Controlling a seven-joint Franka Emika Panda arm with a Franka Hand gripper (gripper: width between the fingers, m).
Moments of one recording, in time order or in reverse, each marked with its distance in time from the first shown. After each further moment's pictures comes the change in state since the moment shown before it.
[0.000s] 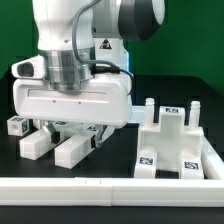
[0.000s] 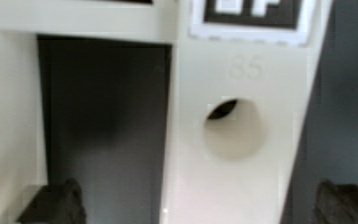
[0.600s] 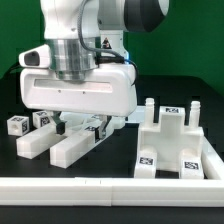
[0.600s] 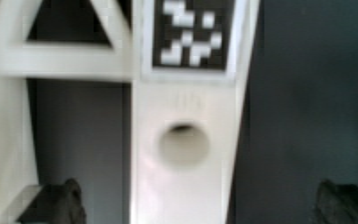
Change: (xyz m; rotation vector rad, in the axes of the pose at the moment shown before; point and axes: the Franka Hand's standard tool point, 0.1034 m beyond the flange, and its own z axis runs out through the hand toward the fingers) arm 0.002 -0.008 -0.013 -0.002 0.103 0.071
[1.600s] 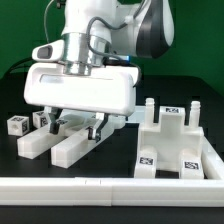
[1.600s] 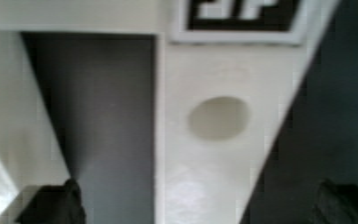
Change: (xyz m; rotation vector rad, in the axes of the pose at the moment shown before) arm -0.002 0.000 0.001 -0.017 0.325 0.006
